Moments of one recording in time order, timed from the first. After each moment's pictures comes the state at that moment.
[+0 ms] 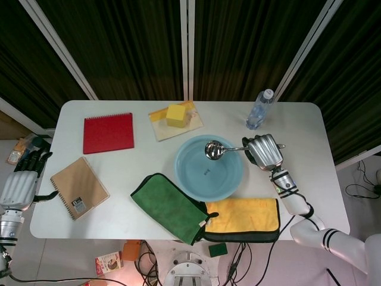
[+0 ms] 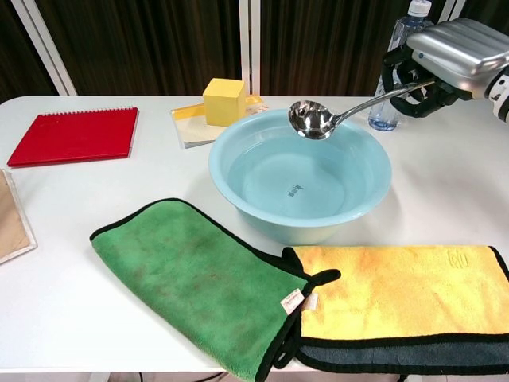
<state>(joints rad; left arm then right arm) -0.19 -1.12 -0.06 -1.54 1.39 1.33 -0.02 0.65 -1.59 0.19 -1.14 -1.51 1.14 -0.25</state>
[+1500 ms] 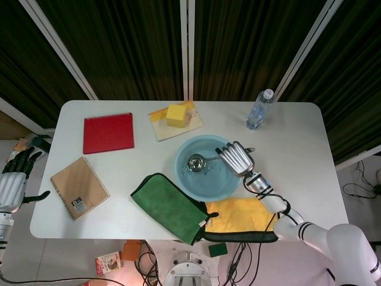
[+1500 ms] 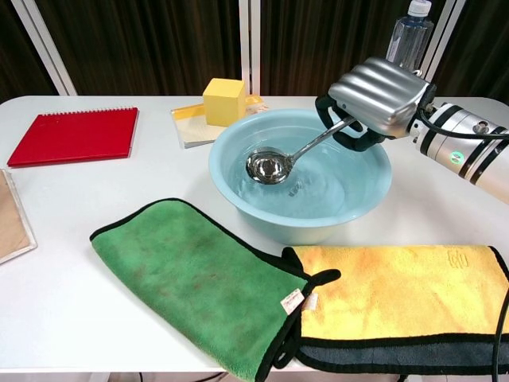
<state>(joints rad) -0.16 -1.12 -0.06 -1.46 1.42 1.37 -0.13 0.76 -1.77 0.12 -0.94 -1.55 1.12 -0.29</state>
